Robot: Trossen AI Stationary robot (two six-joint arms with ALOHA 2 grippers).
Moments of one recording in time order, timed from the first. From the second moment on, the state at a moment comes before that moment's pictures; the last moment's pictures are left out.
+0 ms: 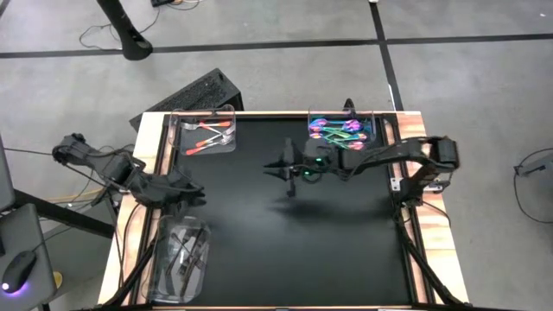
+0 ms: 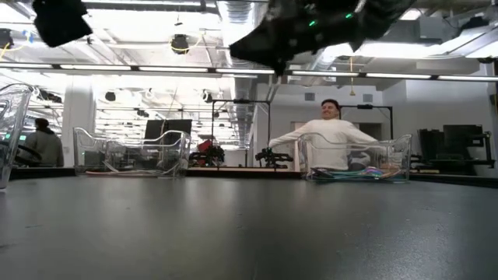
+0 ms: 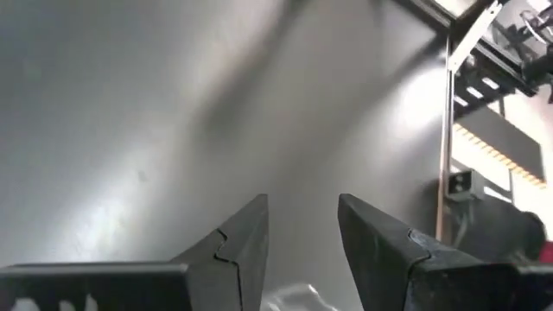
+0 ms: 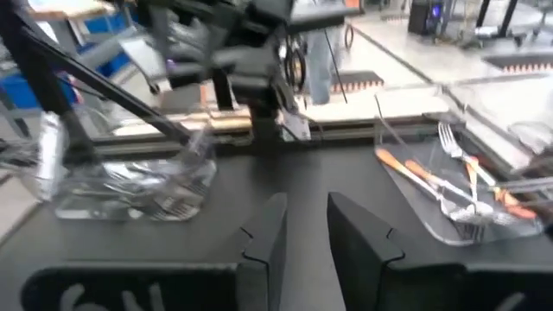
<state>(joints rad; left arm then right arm) -0.43 0.71 0.84 -0.89 -0.29 -0.86 -0.11 1.64 1.00 0.45 -0.11 0.05</state>
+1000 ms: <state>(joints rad) 0.18 0.49 0.55 -0.12 -0.16 0.07 -0.10 0.71 0.55 0.10 -0.04 0.15</state>
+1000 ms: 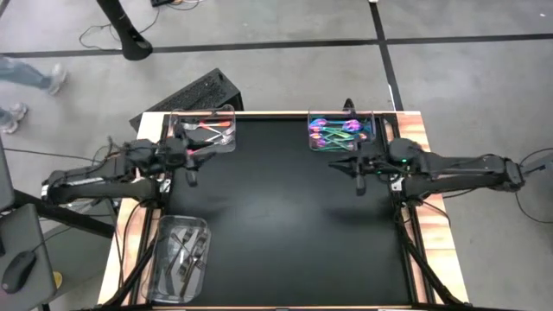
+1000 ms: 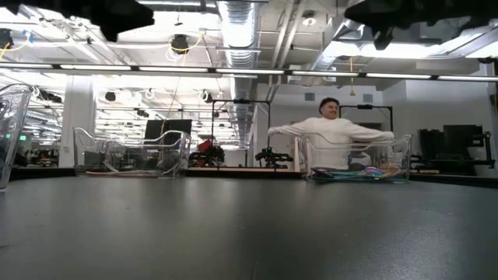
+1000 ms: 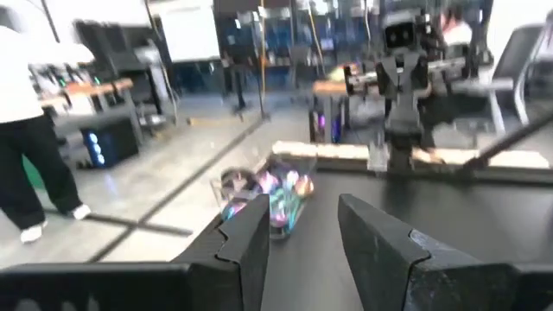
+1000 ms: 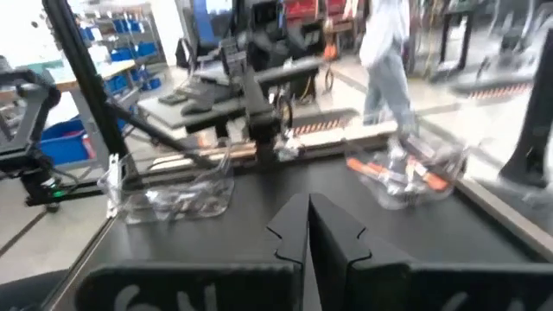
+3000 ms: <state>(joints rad) 0.19 0.00 0.01 0.21 -0.15 0.02 -0.04 0.08 0.16 -0.04 0.11 0.26</state>
